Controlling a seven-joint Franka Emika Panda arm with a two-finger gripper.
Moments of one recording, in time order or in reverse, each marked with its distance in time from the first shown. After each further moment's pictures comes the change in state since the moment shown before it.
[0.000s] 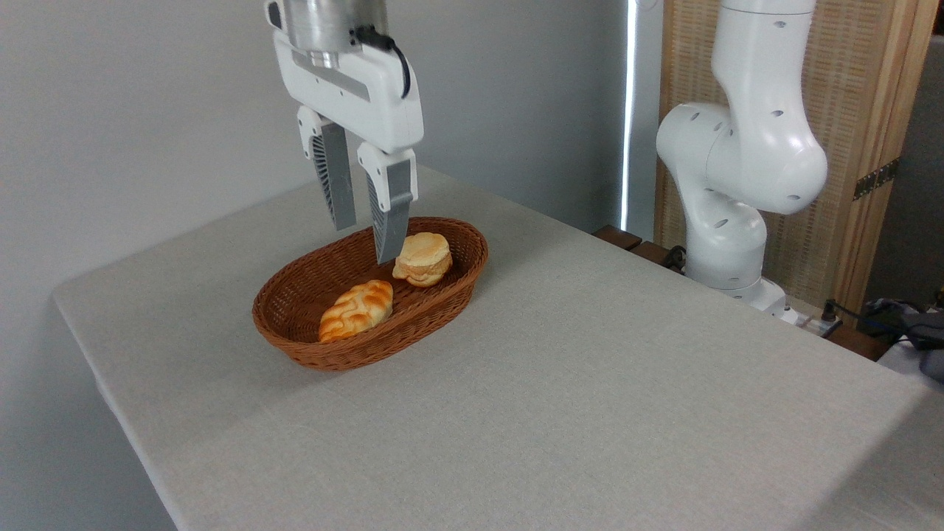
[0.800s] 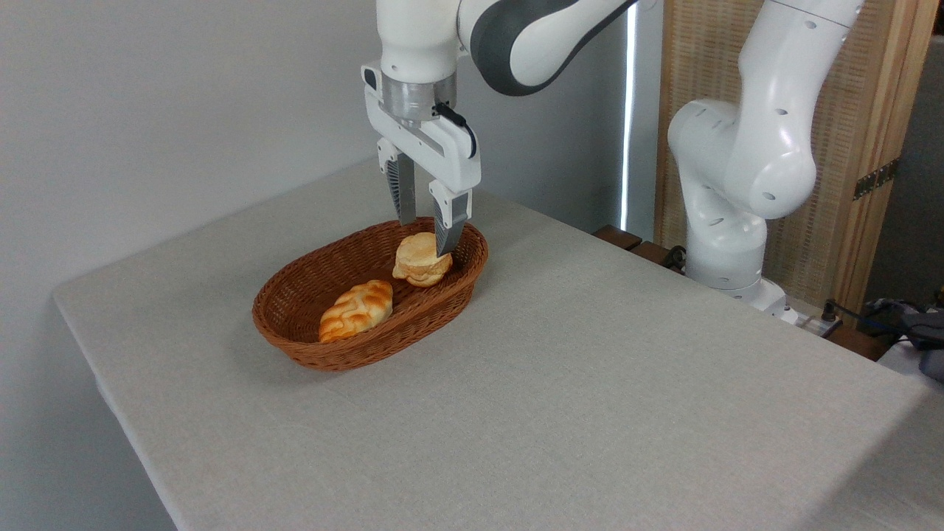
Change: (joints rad) arm -0.260 -0.263 -0.013 -0.553 -0.170 0.261 -0.176
